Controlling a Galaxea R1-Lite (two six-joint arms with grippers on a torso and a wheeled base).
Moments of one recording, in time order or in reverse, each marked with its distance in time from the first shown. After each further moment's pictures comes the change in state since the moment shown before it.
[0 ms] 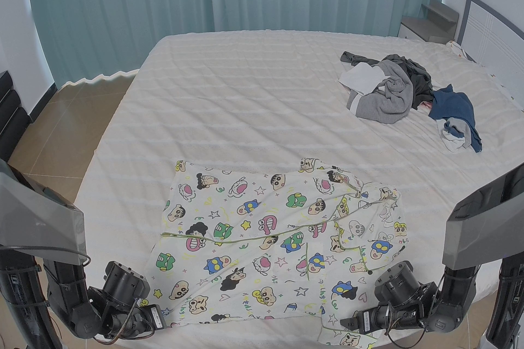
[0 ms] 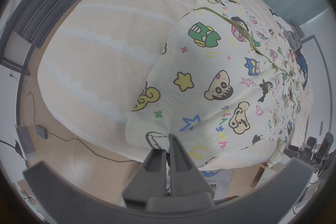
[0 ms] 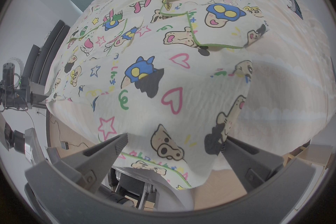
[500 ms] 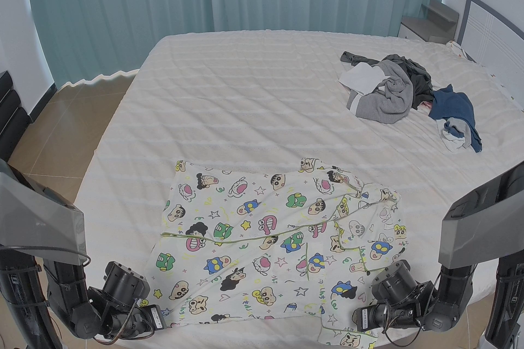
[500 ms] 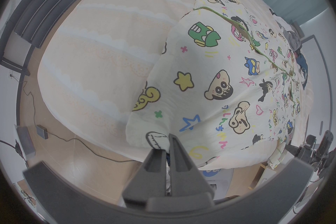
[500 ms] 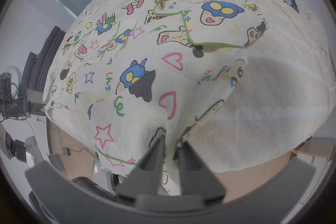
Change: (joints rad) left arm 0.000 0.001 0.002 0.000 -0.001 0.001; right arm -0.005 0.023 -0.029 0.006 -0.007 0.047
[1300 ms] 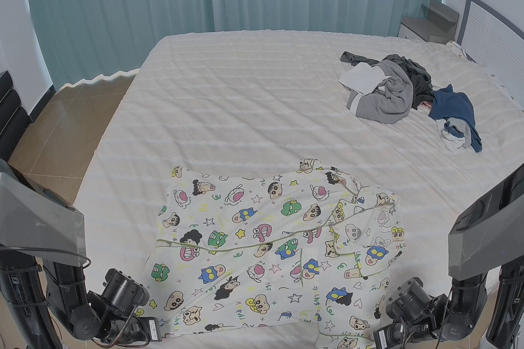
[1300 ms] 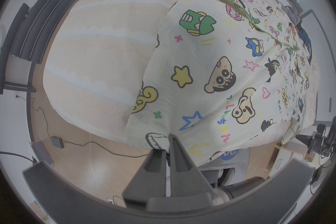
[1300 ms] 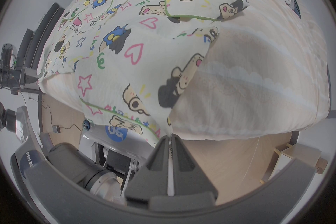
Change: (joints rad) left arm 0.000 0.002 0.019 0.090 0.004 0.135; right arm 0.022 -0.024 0.170 0.006 -0.006 -0.080
